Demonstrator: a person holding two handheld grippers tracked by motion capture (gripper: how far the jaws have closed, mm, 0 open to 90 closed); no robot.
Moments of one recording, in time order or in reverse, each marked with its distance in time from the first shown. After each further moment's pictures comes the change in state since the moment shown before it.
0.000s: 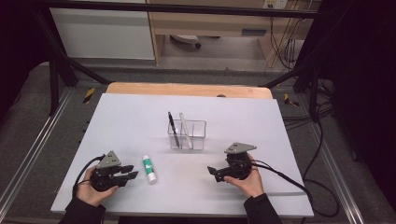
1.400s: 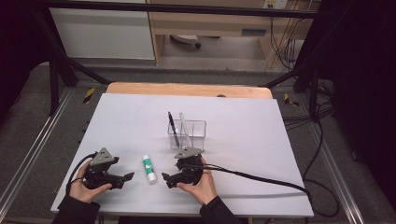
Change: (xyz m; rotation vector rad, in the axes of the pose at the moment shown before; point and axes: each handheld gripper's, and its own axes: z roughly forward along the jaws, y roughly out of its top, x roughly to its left) left arm 0.017 -0.005 -0.005 -0.021 0.060 -0.035; right arm 0.107 0.041 0.079 0.016 0.087 -0.014
